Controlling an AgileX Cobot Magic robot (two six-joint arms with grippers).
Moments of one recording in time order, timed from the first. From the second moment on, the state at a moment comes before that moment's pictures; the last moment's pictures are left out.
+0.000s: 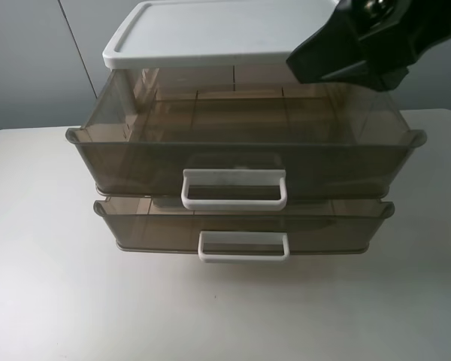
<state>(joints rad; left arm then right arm) -0.05 0.00 -0.51 0.15 1.08 -0.09 0.83 1.04 -1.06 -0.09 0.79 -0.12</state>
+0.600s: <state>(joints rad) -0.05 0.00 -0.51 0.15 1.08 -0.09 1.02 1.23 -1.06 0.29 0.87 -0.39</state>
